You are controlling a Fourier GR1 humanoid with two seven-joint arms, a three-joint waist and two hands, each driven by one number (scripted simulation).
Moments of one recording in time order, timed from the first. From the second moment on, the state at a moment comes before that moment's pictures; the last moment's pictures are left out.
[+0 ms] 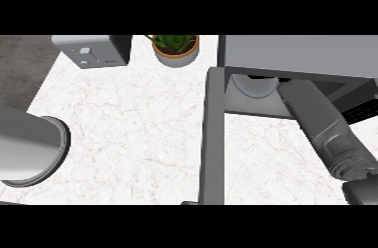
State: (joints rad) left arm 0.13 0.15 0.58 -1.99 0.53 -0.74 0.16; right arm -1.09 -0.23 -0.06 -0.11 0.25 -0.64 -0.62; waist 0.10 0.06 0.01
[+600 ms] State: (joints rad) left arm 0.09 0.11 0.48 -1.97 0.49 -0.77 0.17; right arm -0.99 -0.19 -0.20 -0.14 0.10 -0.37 -0.79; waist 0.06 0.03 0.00
